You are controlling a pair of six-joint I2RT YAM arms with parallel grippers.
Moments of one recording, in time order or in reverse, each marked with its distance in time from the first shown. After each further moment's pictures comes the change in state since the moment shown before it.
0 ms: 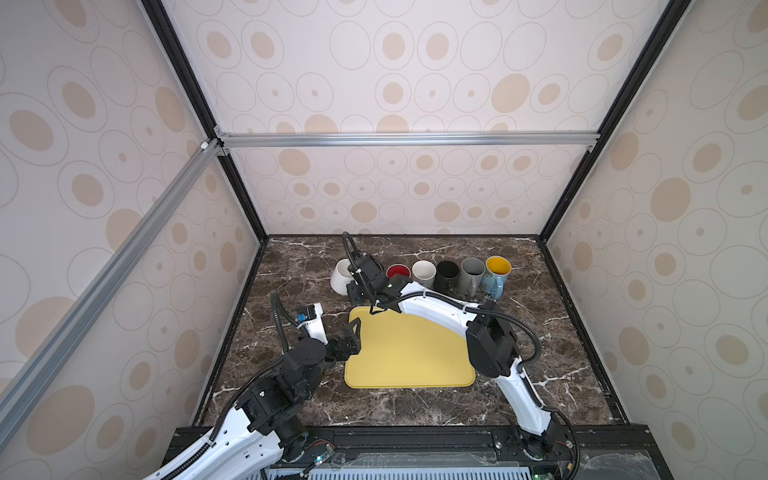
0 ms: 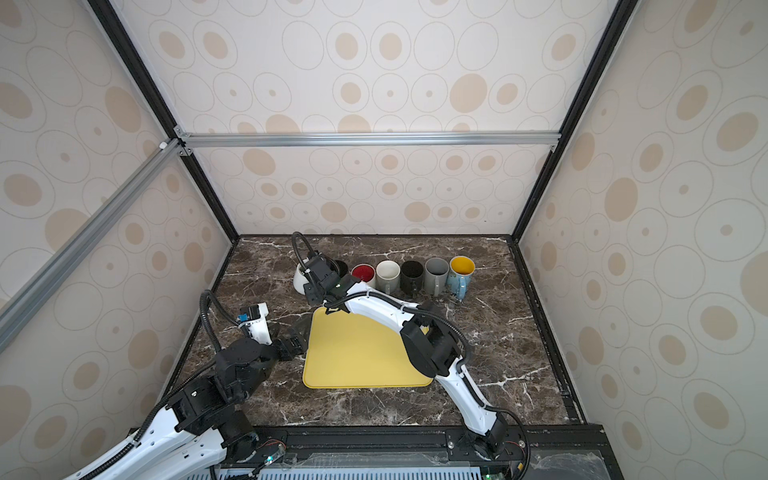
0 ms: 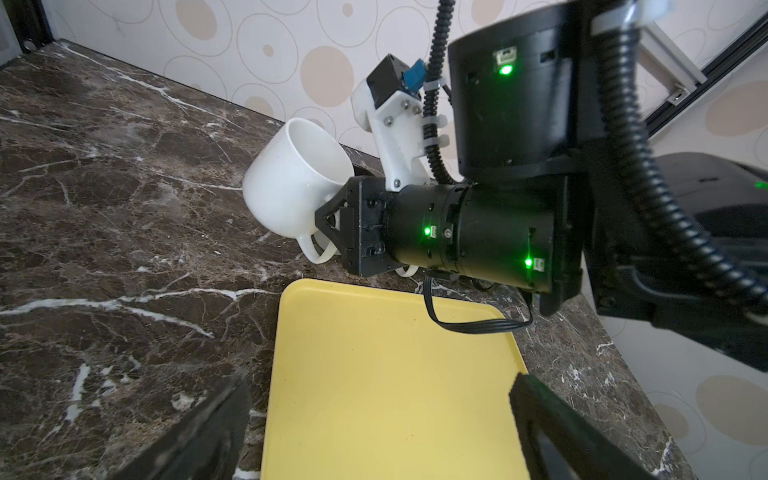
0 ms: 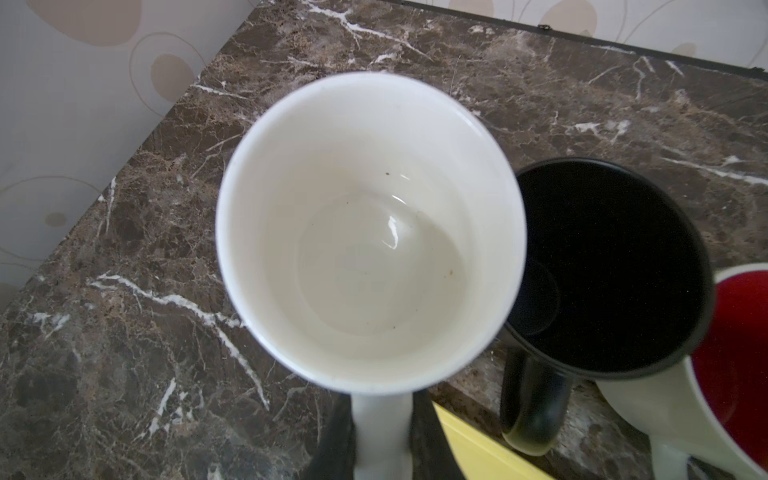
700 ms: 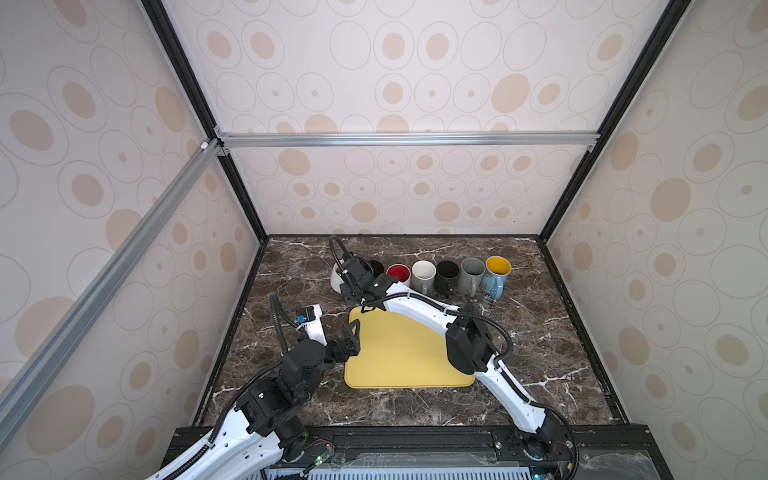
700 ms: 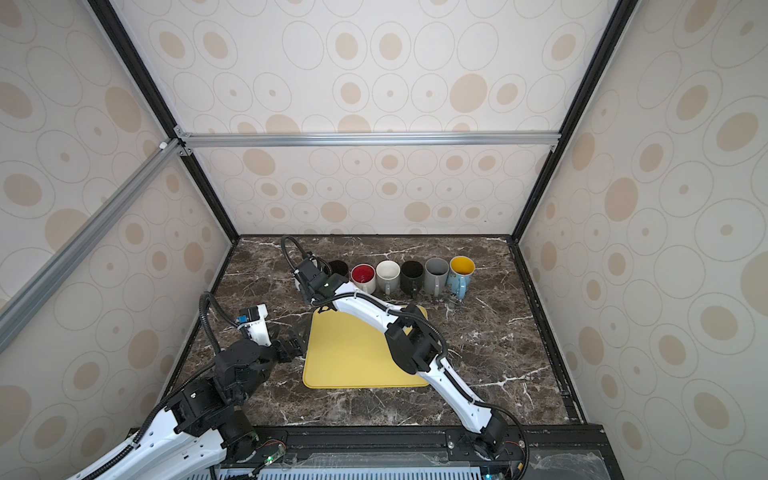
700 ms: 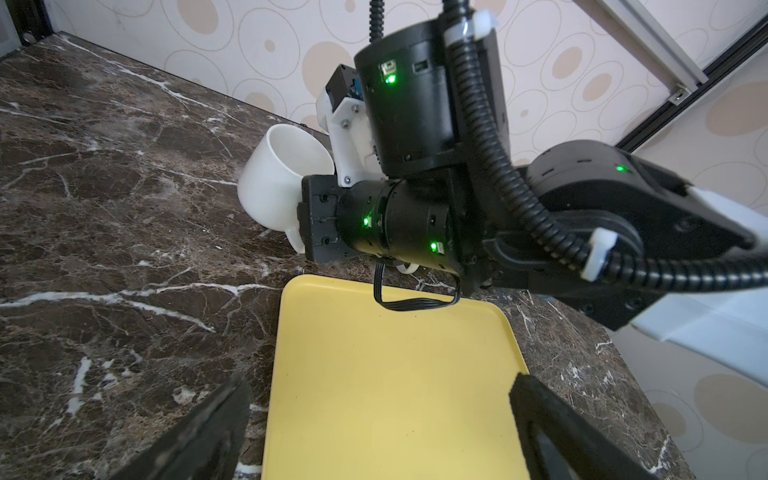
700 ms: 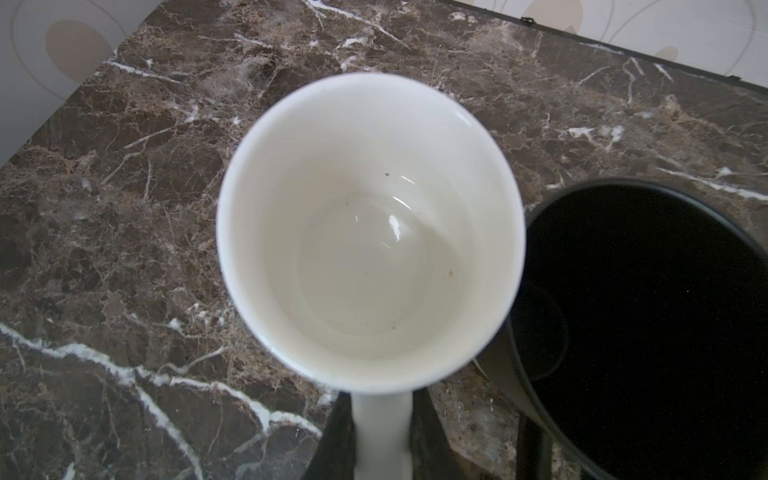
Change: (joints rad) left arm 0.000 -0.014 -0.010 -0.006 0.004 -0.008; right arm 0.008 0.221 0.301 -0.130 0.110 -0.011
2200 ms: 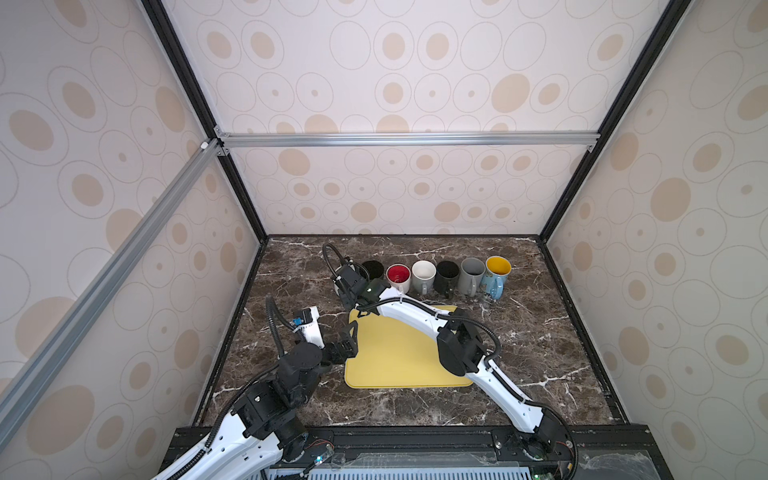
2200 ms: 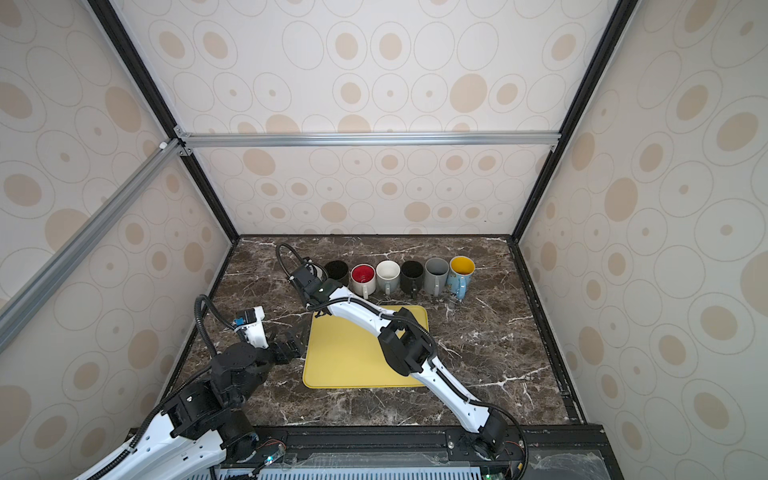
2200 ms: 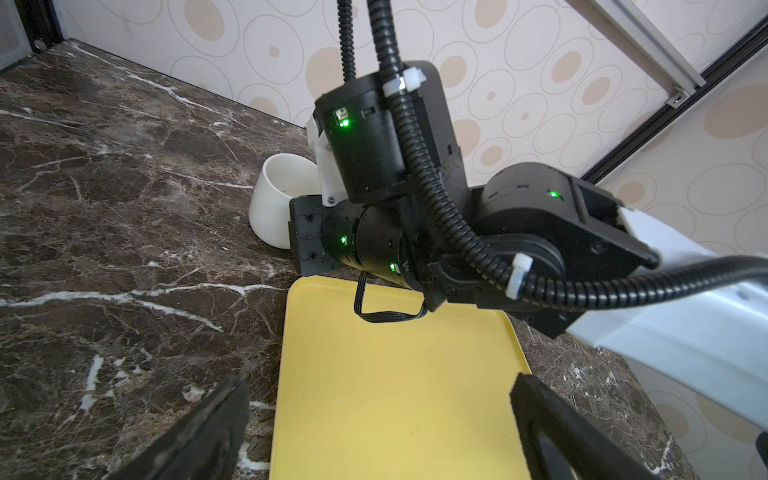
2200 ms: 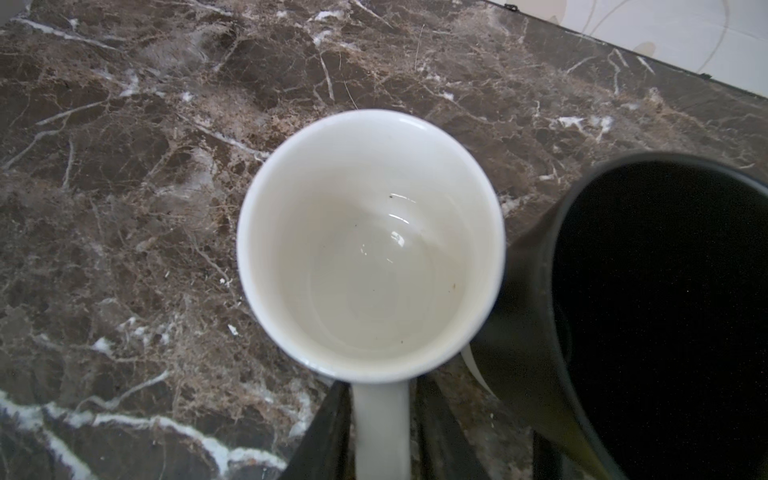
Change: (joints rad) left arm 0.000 -0.041 -0.011 -0.023 -0.009 0.009; right arm 0.020 0.093 0.089 -0.040 0.096 -0.004
